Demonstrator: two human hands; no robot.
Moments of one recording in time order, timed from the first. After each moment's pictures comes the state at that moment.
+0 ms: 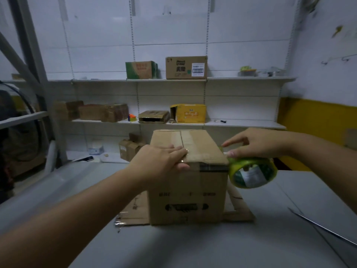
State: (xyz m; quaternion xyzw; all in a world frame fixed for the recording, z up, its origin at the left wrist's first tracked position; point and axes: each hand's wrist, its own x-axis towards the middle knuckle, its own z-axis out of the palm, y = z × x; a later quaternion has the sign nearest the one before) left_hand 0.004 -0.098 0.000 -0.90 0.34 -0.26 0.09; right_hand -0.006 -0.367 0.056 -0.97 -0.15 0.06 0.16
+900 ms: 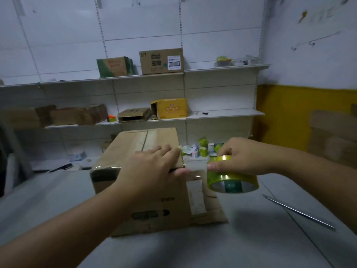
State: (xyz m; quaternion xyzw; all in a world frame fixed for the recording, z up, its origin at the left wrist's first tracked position) left_hand -0.011 -0.163 -0.007 -0.88 0.32 -0.34 0.11; right_hand -0.039 -0.395 0.021 -0.97 -0.17 0.00 0.20
